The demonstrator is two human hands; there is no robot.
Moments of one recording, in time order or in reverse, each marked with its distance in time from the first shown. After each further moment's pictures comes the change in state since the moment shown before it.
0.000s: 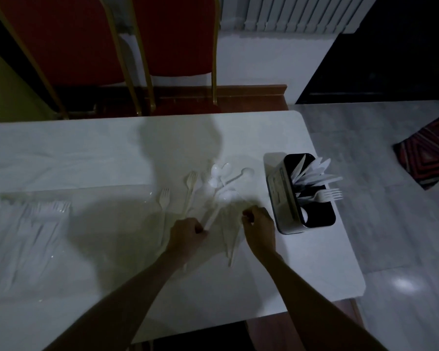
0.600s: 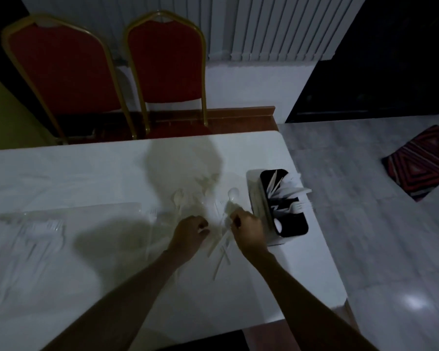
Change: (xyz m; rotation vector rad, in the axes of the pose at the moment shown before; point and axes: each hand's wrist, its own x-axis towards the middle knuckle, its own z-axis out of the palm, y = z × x) left_hand 0.006 0.050 0.000 0.048 0.001 0.287; right_hand 0.005 -0.024 -0.055 -0.085 -0.008 -0.232
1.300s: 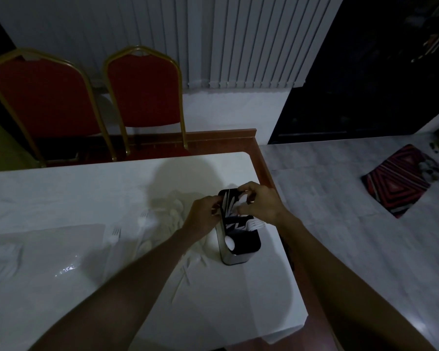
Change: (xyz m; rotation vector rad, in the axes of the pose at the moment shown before) left_hand 0.064 0.148 0.022 -0.161 0.133 0.312; right_hand 0.073 0.066 -0.171 0.071 -0.173 -0.085
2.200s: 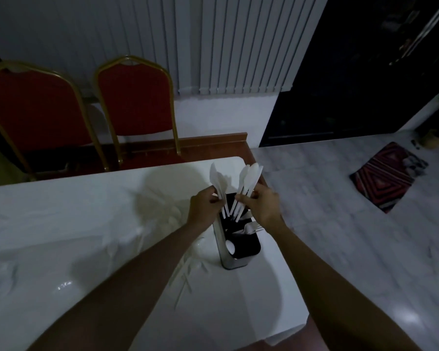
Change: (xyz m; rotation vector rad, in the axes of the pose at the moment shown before) left_hand 0.023 0.024 -0.014 -0.146 0.075 -0.213; right_hand -0.003 -0.013 0.011 0.233 0.371 0.195
